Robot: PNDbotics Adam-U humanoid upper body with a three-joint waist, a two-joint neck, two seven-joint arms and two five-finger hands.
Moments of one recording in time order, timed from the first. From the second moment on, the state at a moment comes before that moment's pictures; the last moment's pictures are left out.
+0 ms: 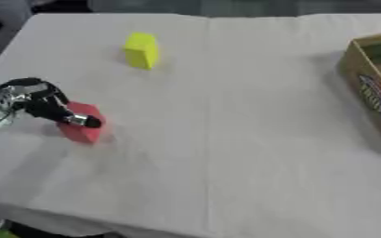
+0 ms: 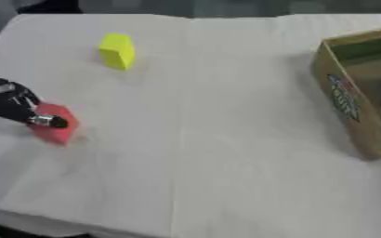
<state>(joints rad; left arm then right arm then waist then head) -0.70 0.91 -0.62 -1.49 -0.12 0.79 -0.42 -0.13 -0.82 -0.29 -1.75 -0.27 0.06 0.05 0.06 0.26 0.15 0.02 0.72</state>
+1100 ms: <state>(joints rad) -0.70 0.90 -0.63 -1.45 -0.14 0.76 -0.45 -0.13 -0.82 -0.29 -1.74 -0.26 0.06 0.05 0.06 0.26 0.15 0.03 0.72</state>
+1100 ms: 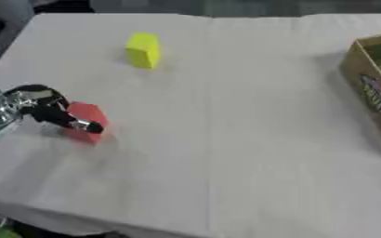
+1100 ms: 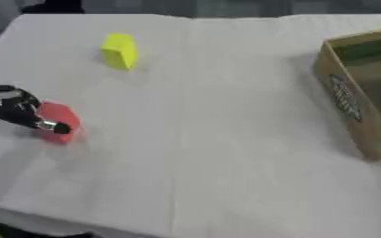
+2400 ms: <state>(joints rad) -0.70 0.91 -0.63 -1.47 -0.19 0.73 -0.48 -0.13 -0.82 -0.29 -1.74 -0.26 0.06 0.06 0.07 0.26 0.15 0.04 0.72</state>
